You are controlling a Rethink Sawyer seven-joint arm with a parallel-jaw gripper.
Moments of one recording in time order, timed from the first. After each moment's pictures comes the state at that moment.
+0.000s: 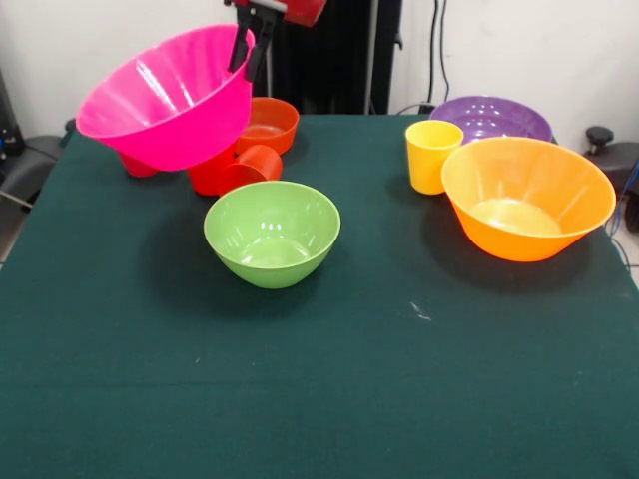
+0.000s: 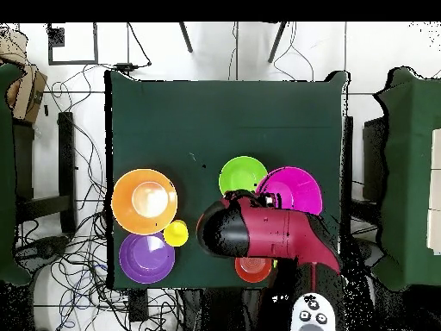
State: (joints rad) arm -0.22 -0.90 -0.13 1.82 -0.36 0.44 1.76
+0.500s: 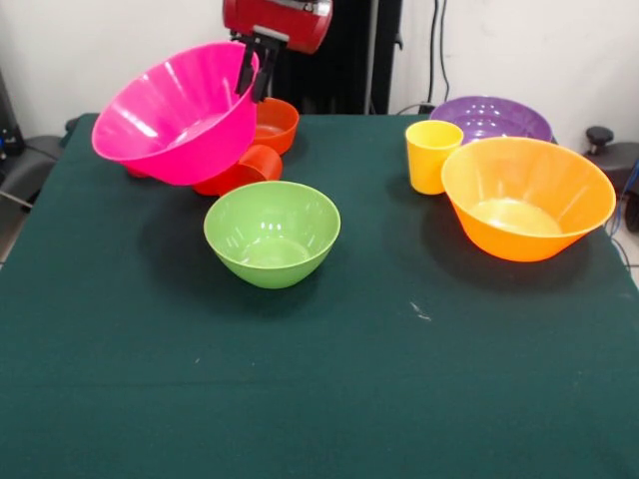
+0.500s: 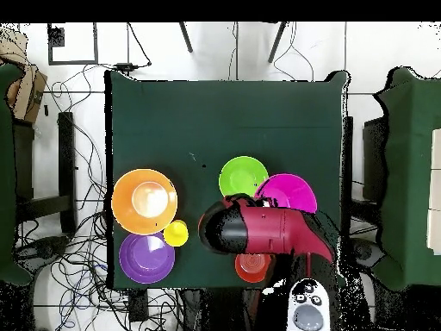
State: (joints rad) arm -0.21 -0.84 -0.14 1.82 -0.36 0.44 1.78
